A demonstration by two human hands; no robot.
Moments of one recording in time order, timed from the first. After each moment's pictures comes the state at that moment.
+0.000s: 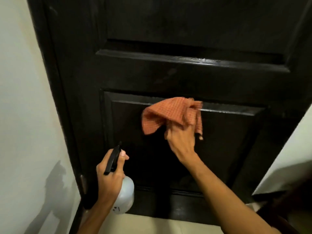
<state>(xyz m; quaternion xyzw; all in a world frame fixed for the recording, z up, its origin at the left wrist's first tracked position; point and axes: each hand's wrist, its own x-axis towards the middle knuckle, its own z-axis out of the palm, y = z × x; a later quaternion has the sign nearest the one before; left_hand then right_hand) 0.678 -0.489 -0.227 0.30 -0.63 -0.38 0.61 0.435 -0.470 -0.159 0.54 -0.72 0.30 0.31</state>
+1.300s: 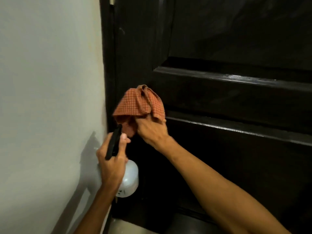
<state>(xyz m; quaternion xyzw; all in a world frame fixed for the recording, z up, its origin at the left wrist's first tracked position) 0.766 -0.583 -0.155 0.33 -0.55 -0.27 0.72 0.620 -0.626 -0.088 0.73 -0.58 0.17 0.32</state>
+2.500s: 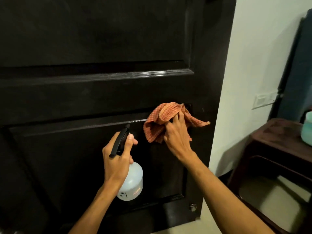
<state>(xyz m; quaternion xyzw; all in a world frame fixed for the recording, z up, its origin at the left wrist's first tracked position) 0.494 -0.413 -0.116 0.16 -0.72 -0.42 0.54 0.284 -0.347 -0.120 0.47 -0.71 0.34 0.40</state>
